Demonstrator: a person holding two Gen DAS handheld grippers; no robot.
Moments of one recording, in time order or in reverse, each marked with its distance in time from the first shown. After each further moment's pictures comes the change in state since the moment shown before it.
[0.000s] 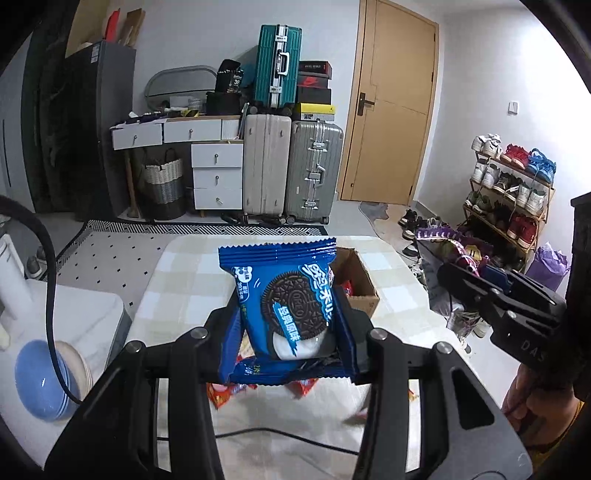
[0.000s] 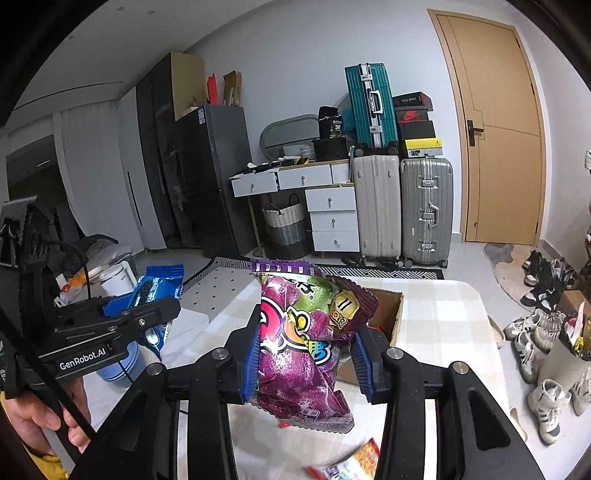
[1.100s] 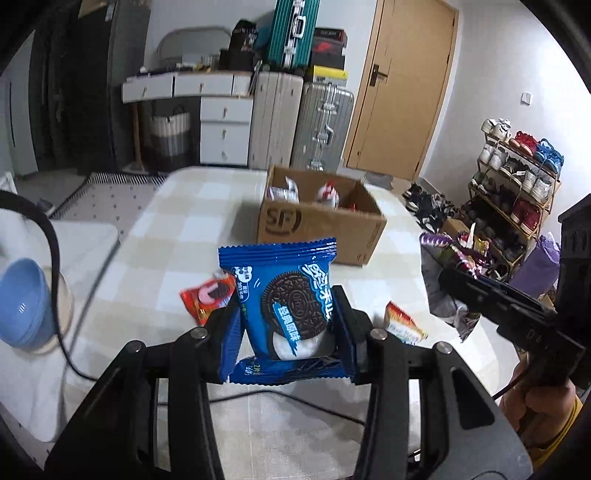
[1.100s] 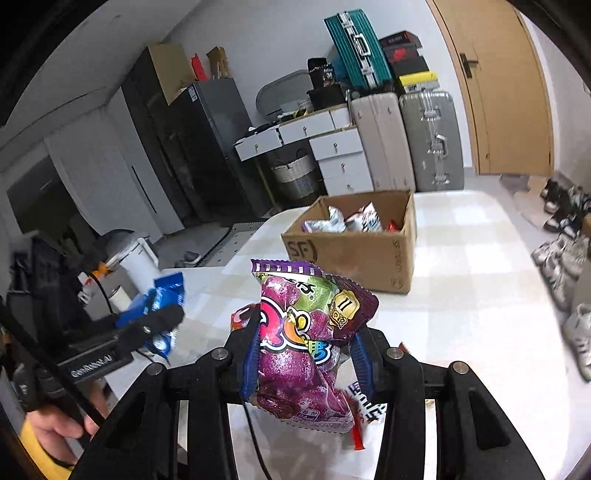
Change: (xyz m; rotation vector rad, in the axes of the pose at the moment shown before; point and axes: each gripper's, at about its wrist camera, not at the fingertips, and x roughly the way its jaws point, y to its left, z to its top) left arm 0.036 0.012 -0.121 -0.074 0.109 0.011; right arm 0.015 -0.023 -0.107 0.150 0.157 0.107
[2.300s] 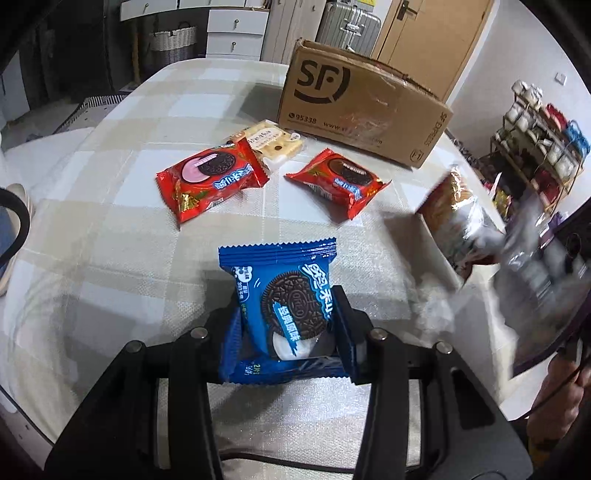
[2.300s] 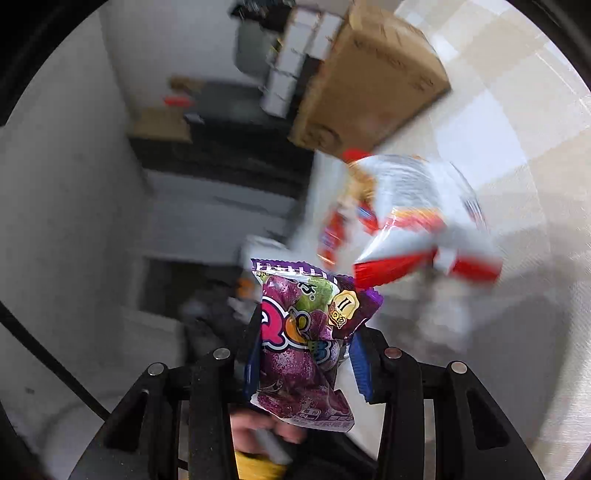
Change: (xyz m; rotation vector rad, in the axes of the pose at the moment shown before) left arm 0.128 0.042 -0.083 -0.089 0.322 -0.011; right arm 0.091 -0.098 -0.079 0.706 0.276 0.696
